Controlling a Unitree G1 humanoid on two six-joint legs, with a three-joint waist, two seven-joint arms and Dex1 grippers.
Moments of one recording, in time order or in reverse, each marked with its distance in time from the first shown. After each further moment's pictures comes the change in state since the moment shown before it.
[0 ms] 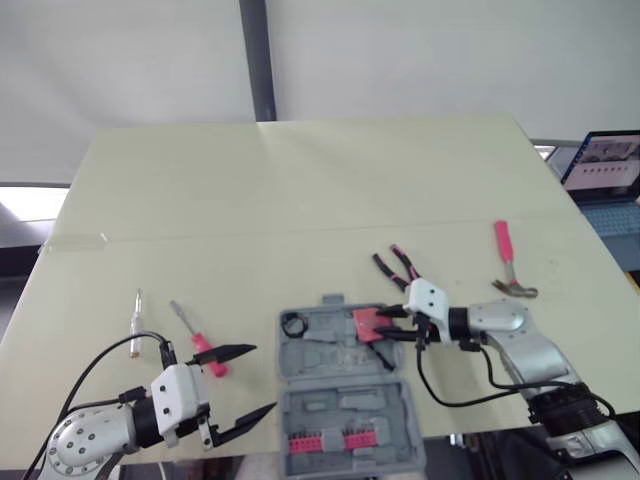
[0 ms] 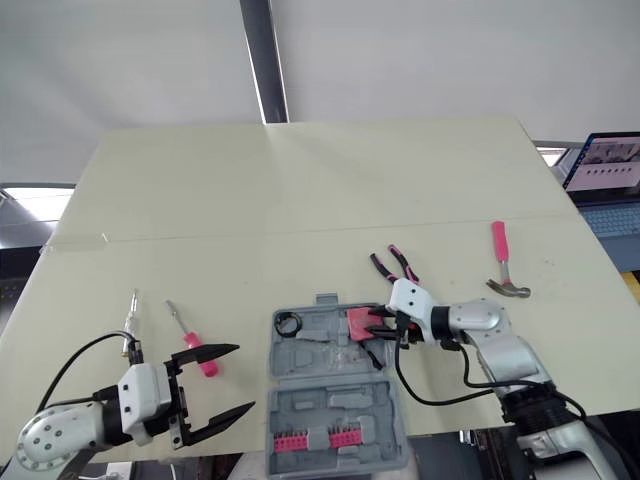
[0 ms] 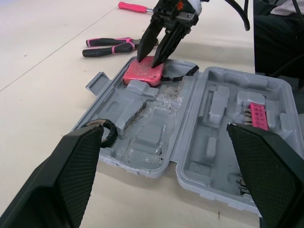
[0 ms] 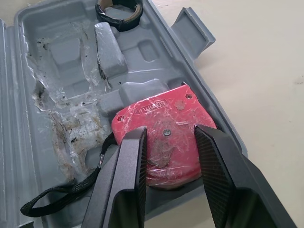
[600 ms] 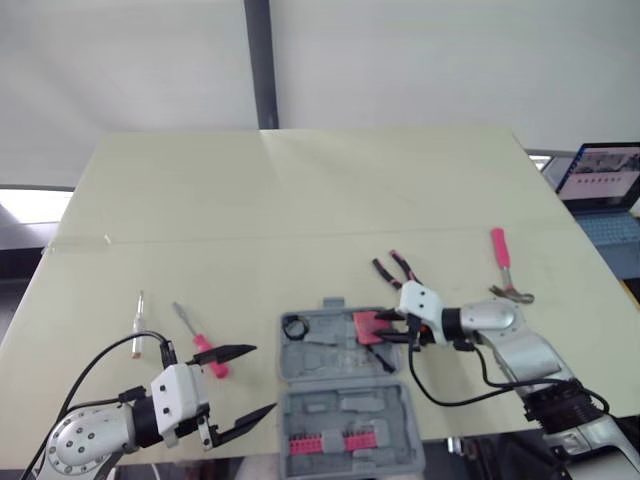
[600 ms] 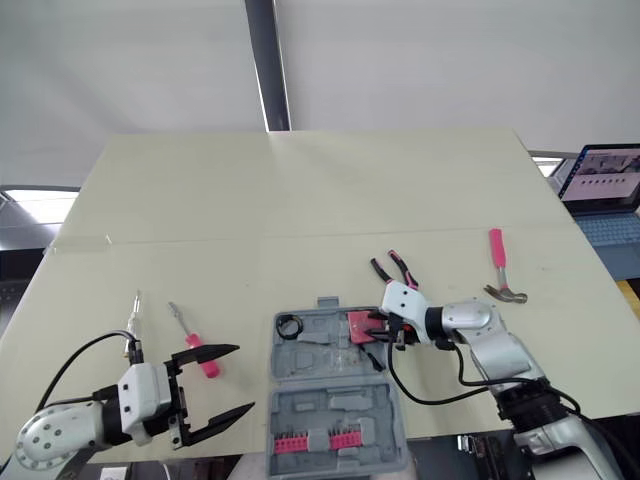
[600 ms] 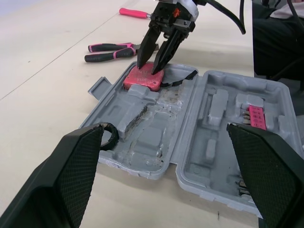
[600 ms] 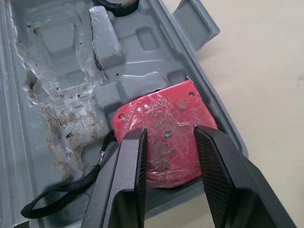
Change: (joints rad) left arm -0.004 0.006 0.001 -0.003 -0.009 0.015 -0.001; right arm -0.023 -0.004 0.045 -0.002 -0.040 0.075 -0.012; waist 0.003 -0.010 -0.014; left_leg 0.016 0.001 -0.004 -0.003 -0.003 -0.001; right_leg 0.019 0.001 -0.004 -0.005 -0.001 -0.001
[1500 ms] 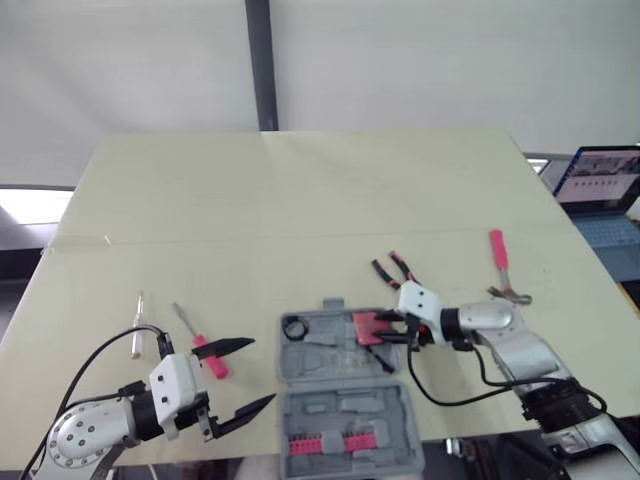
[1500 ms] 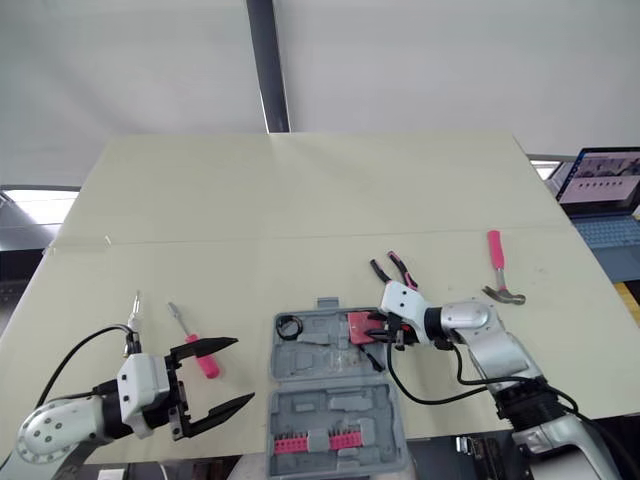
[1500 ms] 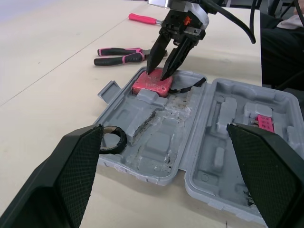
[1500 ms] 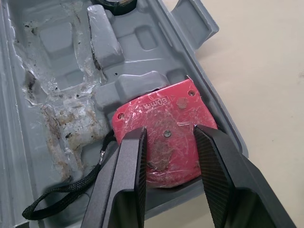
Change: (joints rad) left arm -0.024 -0.010 0.010 -0.002 -0.027 0.043 0.022; right arm -0.005 0.014 0.002 0.024 0.000 0.002 -0.001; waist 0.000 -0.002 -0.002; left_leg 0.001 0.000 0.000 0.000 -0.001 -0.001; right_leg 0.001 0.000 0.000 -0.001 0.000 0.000
